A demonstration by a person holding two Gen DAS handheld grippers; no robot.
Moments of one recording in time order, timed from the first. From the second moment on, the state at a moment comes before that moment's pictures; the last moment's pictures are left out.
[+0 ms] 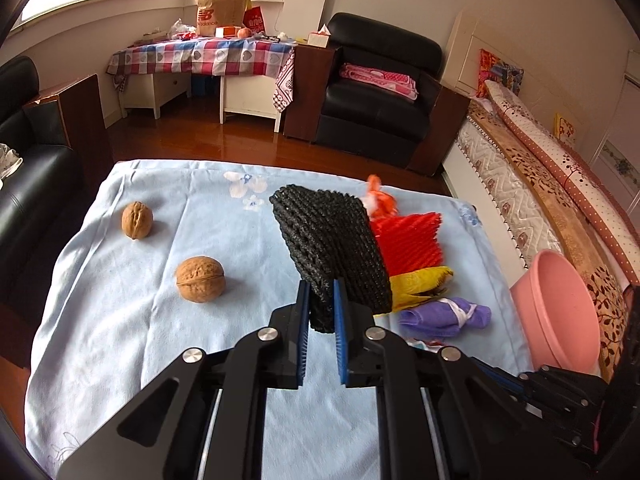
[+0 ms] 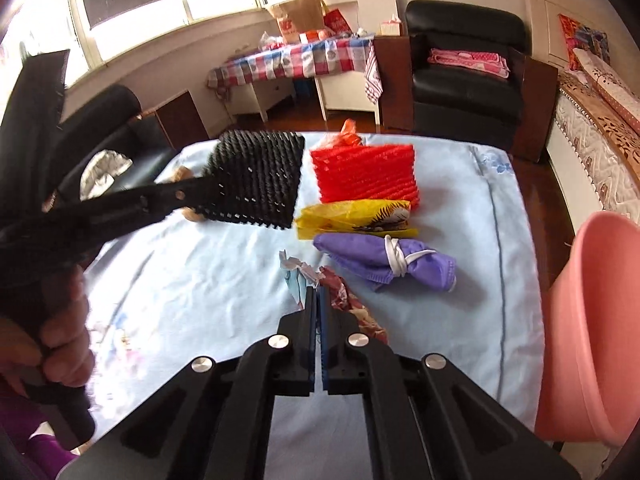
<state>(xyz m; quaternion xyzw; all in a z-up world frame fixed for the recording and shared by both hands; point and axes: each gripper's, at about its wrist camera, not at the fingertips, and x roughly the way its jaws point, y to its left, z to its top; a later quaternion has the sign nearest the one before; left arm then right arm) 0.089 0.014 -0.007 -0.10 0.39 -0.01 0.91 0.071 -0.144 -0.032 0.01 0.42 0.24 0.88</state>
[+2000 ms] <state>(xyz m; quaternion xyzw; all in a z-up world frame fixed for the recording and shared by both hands) 0.078 -0.271 0.020 0.06 0.34 -0.27 0.90 -0.007 -0.401 0.018 0.19 0.32 -0.02 0.93</state>
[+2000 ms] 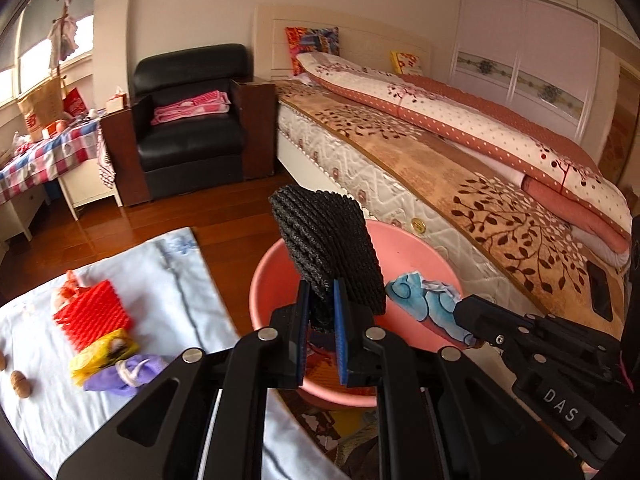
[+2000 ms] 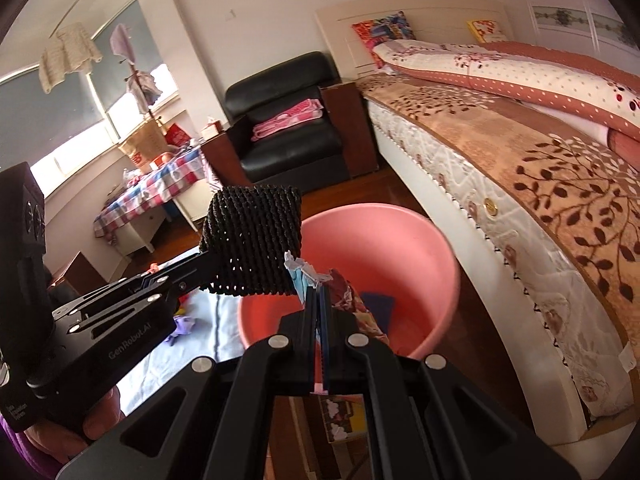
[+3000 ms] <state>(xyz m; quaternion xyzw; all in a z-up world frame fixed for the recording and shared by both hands) 0.111 -0.323 -0.050 0.10 0.40 -0.28 0.87 0.031 -0.437 -0.029 0.21 0.36 -0.06 0.91</state>
